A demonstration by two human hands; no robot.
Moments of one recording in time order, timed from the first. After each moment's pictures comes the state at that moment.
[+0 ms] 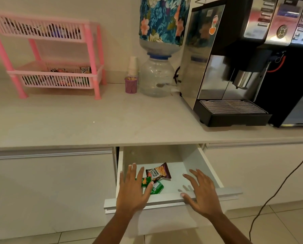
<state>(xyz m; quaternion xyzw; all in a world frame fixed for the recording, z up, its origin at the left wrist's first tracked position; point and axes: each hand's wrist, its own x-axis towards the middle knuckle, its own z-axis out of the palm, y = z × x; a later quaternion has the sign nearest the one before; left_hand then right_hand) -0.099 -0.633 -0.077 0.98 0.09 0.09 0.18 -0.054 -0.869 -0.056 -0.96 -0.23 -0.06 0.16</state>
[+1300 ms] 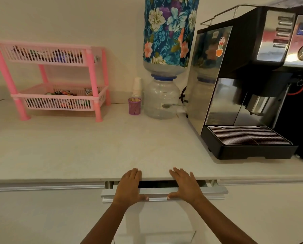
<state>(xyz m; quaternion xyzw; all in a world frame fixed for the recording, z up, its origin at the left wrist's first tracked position) 0.041 -0.590 -0.044 1.00 0.03 0.06 0.07 0.120 -0.797 -0.031 -0.96 -0.27 0.08 0.01</state>
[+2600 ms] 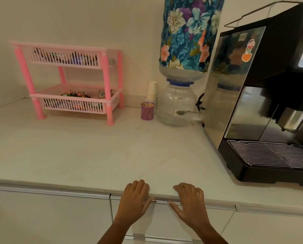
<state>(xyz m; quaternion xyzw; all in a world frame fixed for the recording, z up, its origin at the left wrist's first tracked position) 0.054 -0.584 -0.064 0.95 -0.02 0.30 0.01 0.132 -0.782 -0.064 -0.91 -0.33 -0.23 0.11</state>
